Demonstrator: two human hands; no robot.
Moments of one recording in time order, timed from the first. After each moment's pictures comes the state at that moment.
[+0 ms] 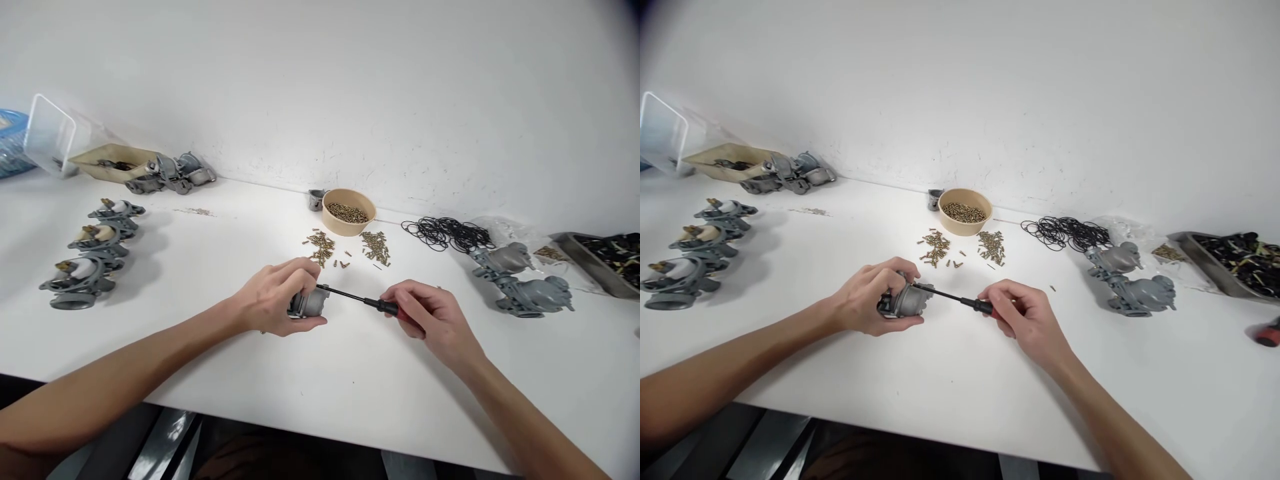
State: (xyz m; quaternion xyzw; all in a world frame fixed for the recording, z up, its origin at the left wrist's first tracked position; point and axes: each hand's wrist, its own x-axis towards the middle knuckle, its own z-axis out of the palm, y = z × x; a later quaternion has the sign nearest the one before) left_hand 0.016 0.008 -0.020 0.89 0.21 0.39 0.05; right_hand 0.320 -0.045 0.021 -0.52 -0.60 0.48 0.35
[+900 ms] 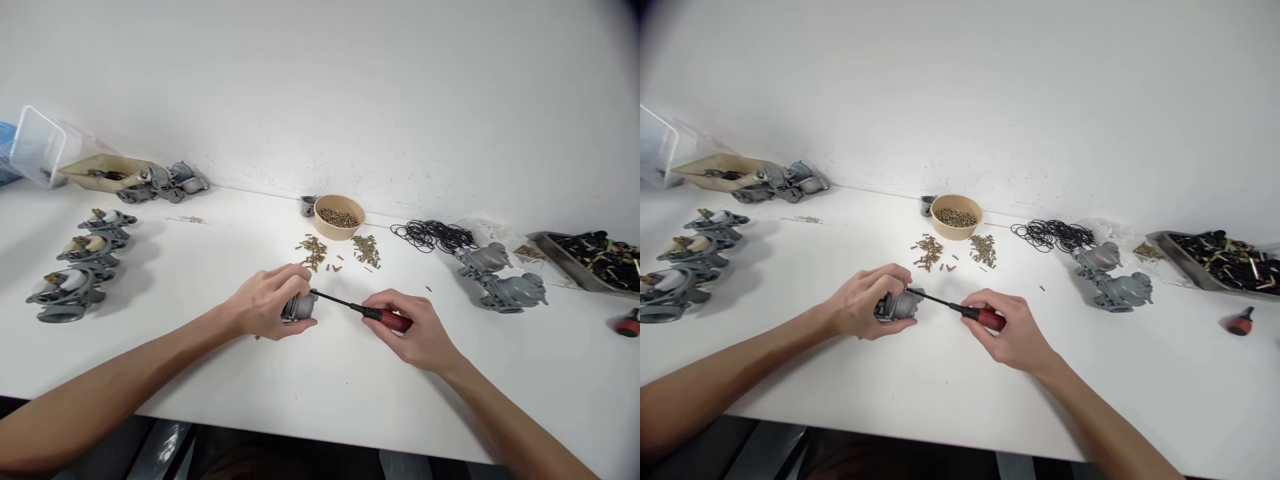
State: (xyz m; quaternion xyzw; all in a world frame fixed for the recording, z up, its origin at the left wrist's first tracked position) left_hand 0.017 0.008 -0.017 0.90 0.20 0.38 0.00; right_hand 0.312 -0.051 0.013 -0.48 -0.76 0.31 0.32
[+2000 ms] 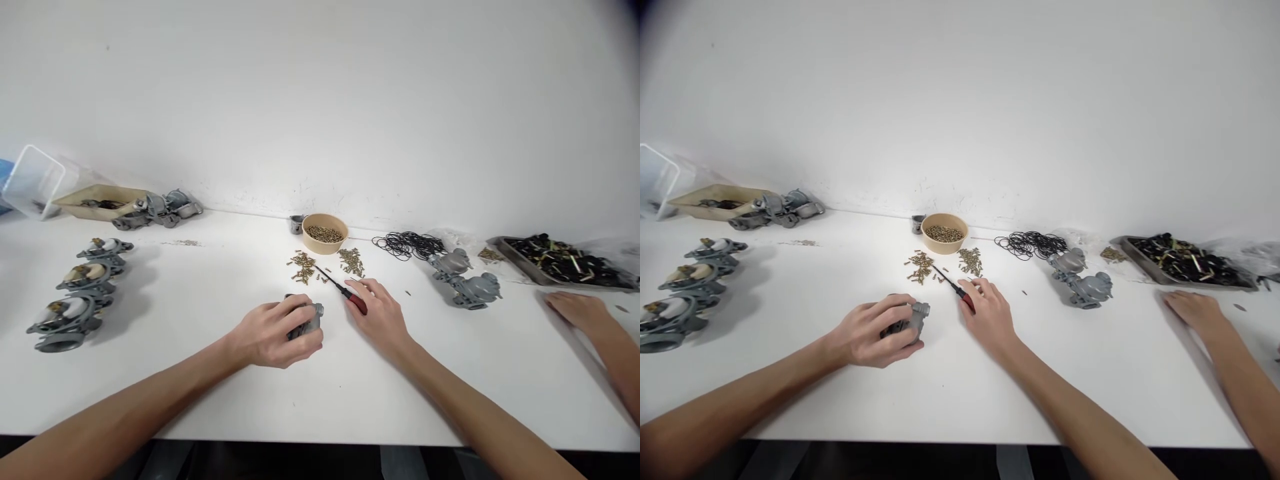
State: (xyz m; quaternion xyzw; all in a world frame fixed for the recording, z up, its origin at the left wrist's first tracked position) left_hand 0.034 -0.014 -0.013 0.88 0.09 0.44 -0.19; right_hand 0.302 -0.029 -0.026 -0.62 -0.75 0.01 0.24
